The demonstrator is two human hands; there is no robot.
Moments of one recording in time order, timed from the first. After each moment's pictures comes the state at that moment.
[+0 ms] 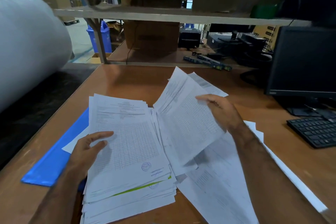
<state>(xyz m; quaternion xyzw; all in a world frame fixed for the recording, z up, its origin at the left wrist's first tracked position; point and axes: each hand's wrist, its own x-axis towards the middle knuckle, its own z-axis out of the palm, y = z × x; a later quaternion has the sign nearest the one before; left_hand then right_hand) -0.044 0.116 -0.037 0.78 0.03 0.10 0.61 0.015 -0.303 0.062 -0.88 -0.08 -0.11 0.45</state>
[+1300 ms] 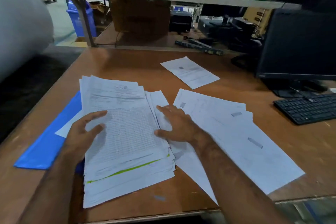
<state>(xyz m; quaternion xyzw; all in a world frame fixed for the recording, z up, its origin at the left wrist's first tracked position) -0.047 0.118 -0.034 0.81 0.00 0.09 0.58 -0.026 -0.201 -0.007 -0.97 -0.16 0.05 0.20</state>
